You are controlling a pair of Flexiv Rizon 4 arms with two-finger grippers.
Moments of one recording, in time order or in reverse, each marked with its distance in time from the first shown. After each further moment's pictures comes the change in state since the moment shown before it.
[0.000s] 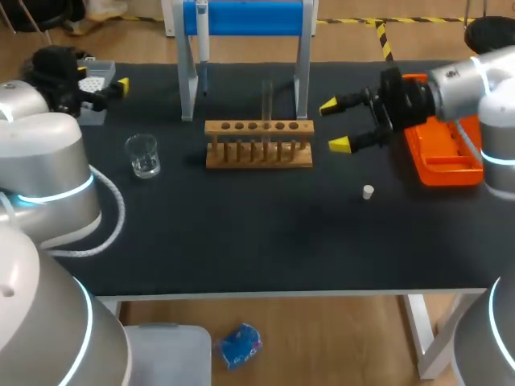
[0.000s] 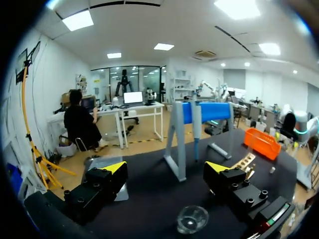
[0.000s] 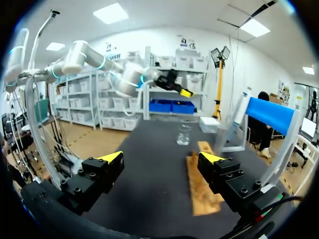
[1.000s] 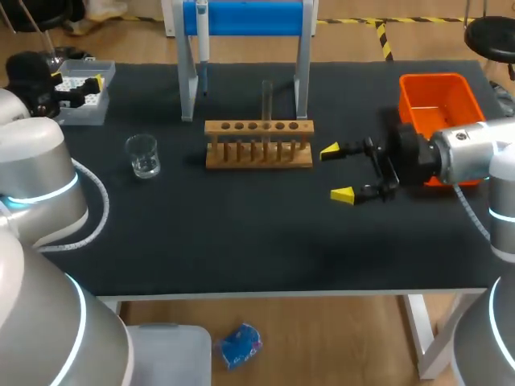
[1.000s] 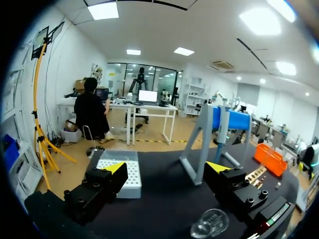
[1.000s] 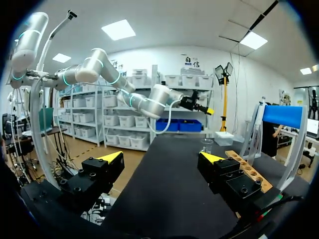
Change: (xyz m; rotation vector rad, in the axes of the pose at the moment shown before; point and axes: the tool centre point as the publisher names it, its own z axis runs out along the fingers) left arm -0.060 0.018 0.012 0.038 -0.069 -0.141; right arm 0.091 -0.007 0.021 -0.175 0.012 -0.003
